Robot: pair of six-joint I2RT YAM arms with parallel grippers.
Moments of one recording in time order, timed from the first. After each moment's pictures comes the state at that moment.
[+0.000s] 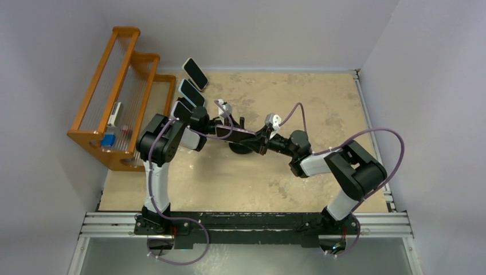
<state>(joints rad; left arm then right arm) -0.35 2.11 0.91 1.12 1.14 -0.23 0.57 1.64 0.52 1.23 -0.67 0.25</state>
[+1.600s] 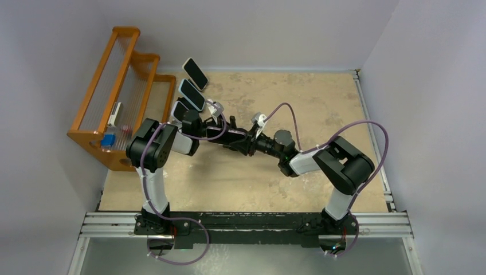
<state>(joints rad) -0.31 1.99 0.77 1.06 0.94 -0.27 0.69 1.77 0.59 1.18 -0.48 0.34</state>
